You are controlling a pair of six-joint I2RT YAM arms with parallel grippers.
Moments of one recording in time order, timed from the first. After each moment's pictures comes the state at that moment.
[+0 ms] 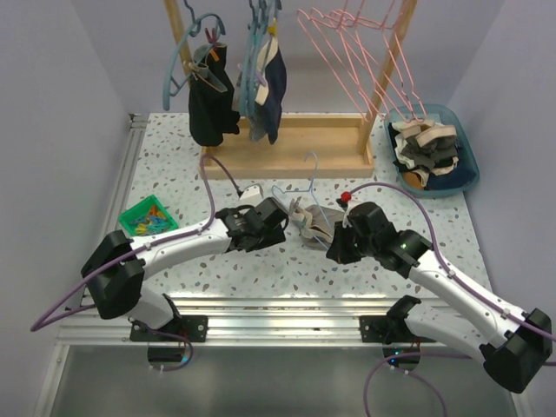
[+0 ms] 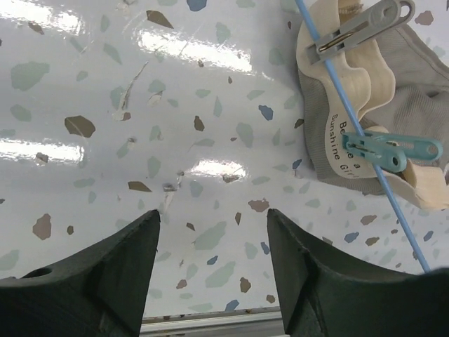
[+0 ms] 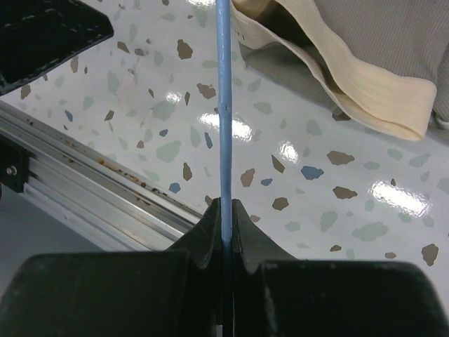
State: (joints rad) left arm -0.94 1.51 1.04 -0.61 -0.37 -1.14; right arm 0.69 0.93 0.73 -0.66 -0.08 0.52
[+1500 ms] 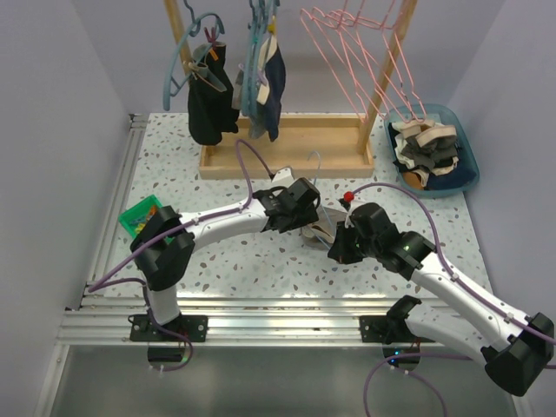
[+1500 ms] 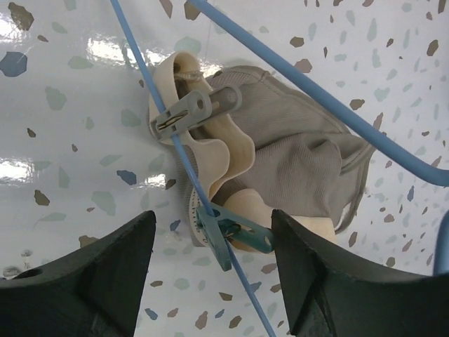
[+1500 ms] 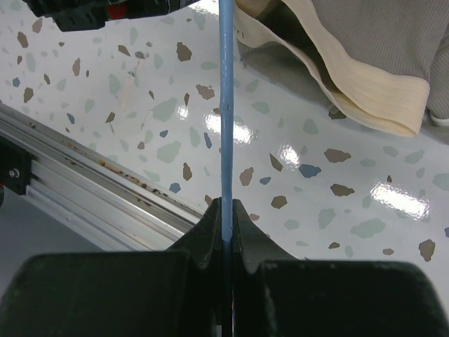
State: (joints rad) left arm -0.94 1.82 1.36 -0.49 -0.34 -1.16; right arm 0.69 0.90 0.73 -0.67 -0.07 0.52
